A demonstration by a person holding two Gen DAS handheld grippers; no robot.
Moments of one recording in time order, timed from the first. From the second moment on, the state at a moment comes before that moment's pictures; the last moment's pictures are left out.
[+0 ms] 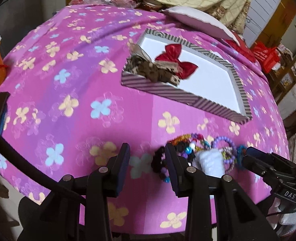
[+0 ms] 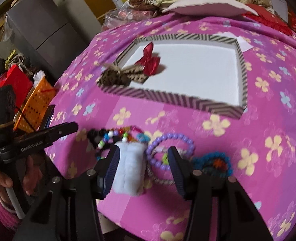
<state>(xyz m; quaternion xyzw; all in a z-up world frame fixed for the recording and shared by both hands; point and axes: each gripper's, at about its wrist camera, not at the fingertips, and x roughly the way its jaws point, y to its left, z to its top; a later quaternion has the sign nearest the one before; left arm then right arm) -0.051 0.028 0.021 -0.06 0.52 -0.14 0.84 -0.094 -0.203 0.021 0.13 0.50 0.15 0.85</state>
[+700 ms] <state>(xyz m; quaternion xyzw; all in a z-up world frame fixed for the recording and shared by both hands) -0.044 0.022 -0.011 -0.05 0.54 -0.23 0.81 -0.097 -0.151 -0.013 0.07 0.53 0.15 0.83</state>
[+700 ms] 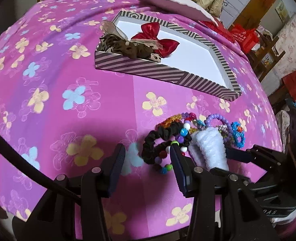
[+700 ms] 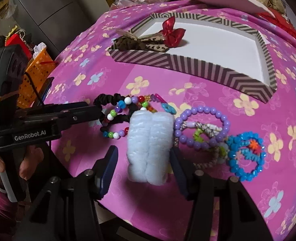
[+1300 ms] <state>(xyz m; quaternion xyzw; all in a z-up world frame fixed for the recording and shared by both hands) -0.037 0.022 0.002 -0.06 0.51 -0.23 0.83 -0.098 -0.149 -0.017 0.05 0.52 0.15 0.84</state>
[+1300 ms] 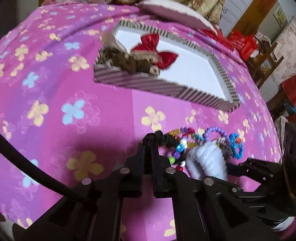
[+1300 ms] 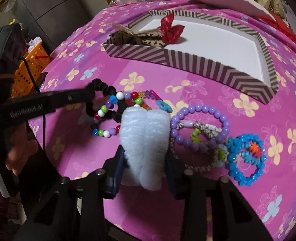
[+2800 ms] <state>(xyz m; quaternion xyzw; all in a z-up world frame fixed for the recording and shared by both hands) 0.005 -0.042 0.065 0.00 0.47 -0.19 0.86 -0.043 -0.231 0.049 0.11 0.45 0.10 0.88</state>
